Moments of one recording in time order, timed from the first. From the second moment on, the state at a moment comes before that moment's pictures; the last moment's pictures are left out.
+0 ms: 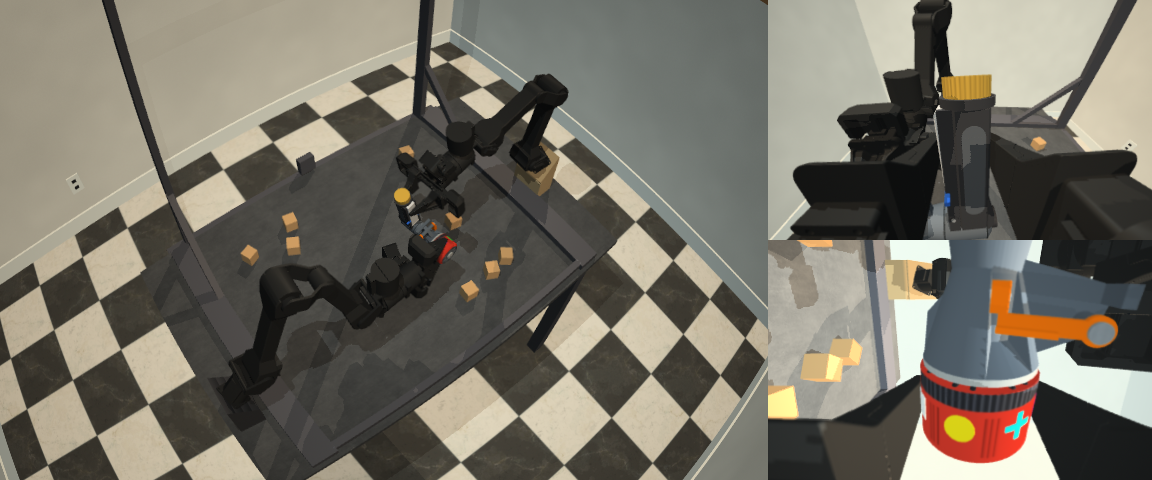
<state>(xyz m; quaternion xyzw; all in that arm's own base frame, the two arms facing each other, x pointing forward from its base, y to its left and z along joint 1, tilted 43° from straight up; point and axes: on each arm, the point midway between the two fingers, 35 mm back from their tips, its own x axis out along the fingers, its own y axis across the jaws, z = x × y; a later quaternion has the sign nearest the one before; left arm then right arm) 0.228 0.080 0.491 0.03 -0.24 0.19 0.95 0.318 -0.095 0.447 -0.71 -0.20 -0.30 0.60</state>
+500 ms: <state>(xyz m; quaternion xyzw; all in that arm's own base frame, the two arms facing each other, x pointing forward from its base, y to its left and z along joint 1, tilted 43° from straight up) 0.229 0.081 0.489 0.03 -0.24 0.19 0.95 0.318 -0.095 0.447 -0.72 -0.15 -0.26 0.62</state>
